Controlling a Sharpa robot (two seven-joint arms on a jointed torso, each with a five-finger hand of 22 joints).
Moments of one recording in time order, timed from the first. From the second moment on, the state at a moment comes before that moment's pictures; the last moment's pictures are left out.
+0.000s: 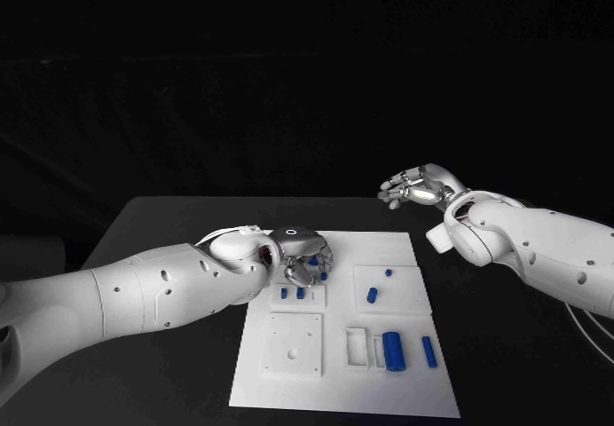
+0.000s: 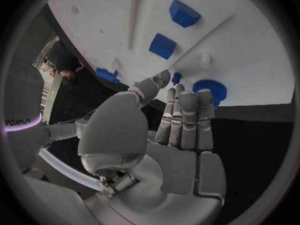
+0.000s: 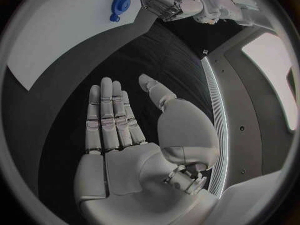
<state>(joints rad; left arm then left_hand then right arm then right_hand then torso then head) 1.33 -0.51 -0.21 1.24 -1.54 -0.21 0.11 1.19 -0.19 0.65 -0.26 0.10 0.94 0.14 0.17 0.63 1.08 0.09 0.15 0.18 1.16 -0.03 1.31 0.51 0.06 0.88 -0.12 0.93 1.29 1.29 -0.73 0.03 1.17 -0.70 -0.32 0.12 1.05 -0.11 0.46 -0.29 0.29 0.87 0.19 0.25 0.44 1.18 0.10 0.19 0.22 1.07 0.06 0.46 0.60 0.26 0.78 0.19 0.43 1.16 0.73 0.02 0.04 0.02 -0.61</state>
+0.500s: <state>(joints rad) 1.32 -0.49 -0.21 1.21 -1.57 -0.20 0.10 1.20 -0.19 0.65 -0.24 0.10 0.93 0.14 0.16 0.61 1.06 0.09 0.12 0.15 1.17 -0.02 1.32 0.51 0.06 0.88 -0.11 0.93 1.30 1.29 -0.73 0.03 1.18 -0.70 -0.32 0.12 1.05 -0.11 0.46 -0.29 0.29 0.87 0.19 0.25 0.44 1.18 0.10 0.19 0.22 1.07 0.06 0.46 0.60 0.26 0.78 0.19 0.43 1.16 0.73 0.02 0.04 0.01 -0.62</state>
